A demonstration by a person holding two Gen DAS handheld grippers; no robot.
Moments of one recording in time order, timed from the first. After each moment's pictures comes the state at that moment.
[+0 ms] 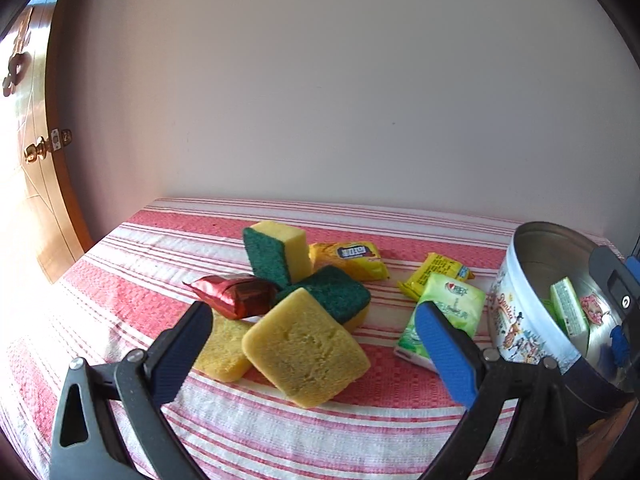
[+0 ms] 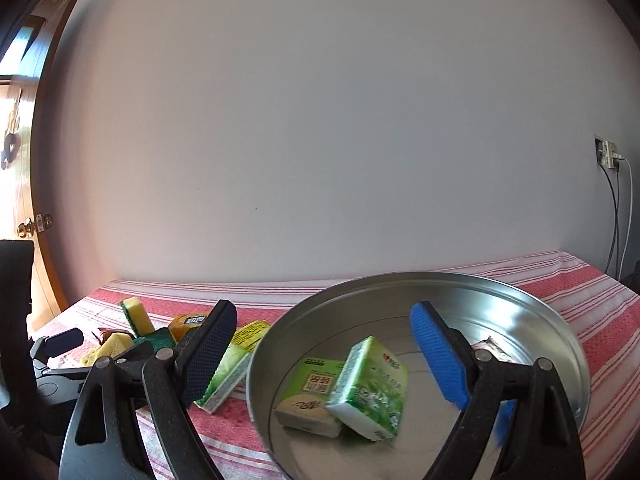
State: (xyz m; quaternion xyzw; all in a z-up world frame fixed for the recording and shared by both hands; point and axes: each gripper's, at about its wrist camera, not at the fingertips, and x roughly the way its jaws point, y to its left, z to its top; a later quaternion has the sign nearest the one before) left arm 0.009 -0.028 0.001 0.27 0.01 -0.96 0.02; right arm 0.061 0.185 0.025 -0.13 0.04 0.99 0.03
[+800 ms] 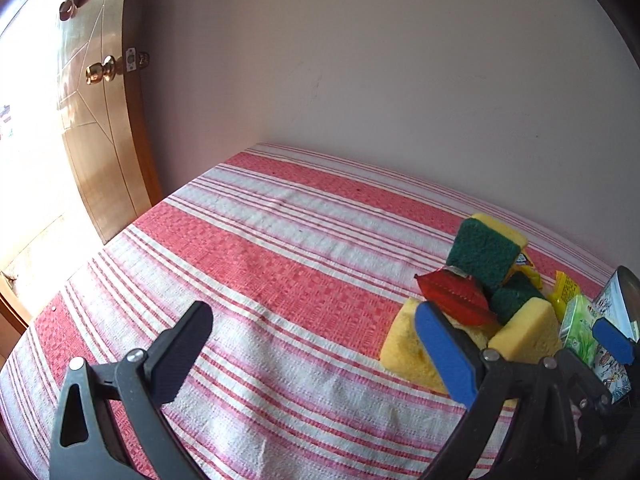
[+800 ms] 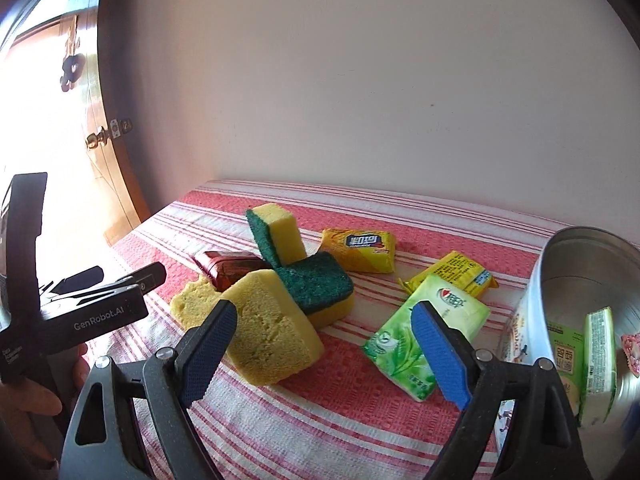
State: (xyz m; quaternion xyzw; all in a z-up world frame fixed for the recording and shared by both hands) left arm -0.015 -0.178 -0.022 0.33 0.09 -0.93 0.11; right arm -0.003 0.049 -0.003 -0.30 -0.03 0.94 -0.16
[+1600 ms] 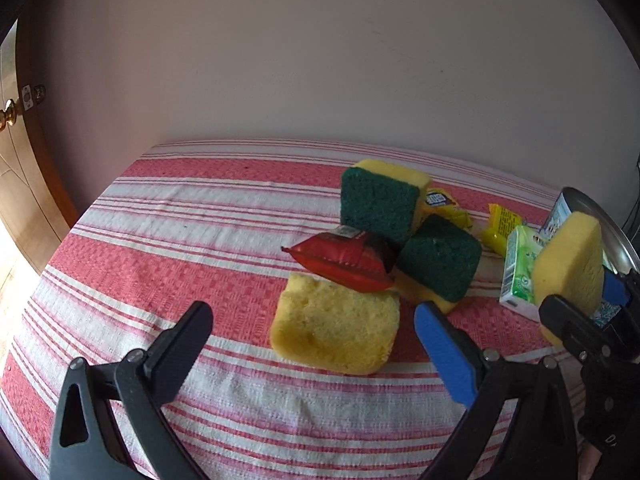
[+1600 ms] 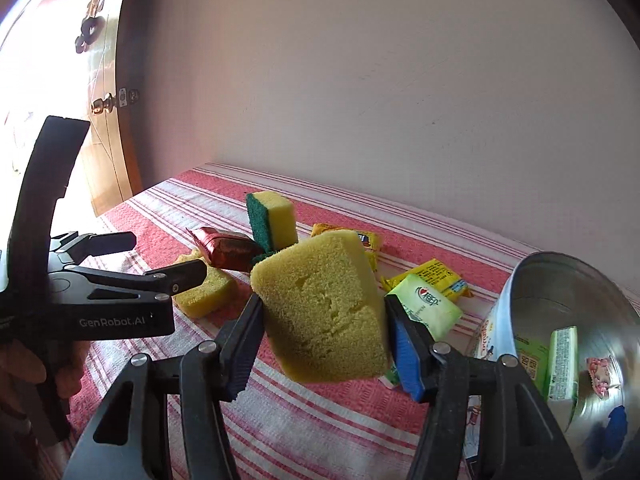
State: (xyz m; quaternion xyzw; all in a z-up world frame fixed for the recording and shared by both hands) left arm -0.038 -0.116 -0.031 0.39 0.01 -0.92 -0.05; right arm 0.018 0.063 0.001 -0.27 -0.08 0.95 -0.13
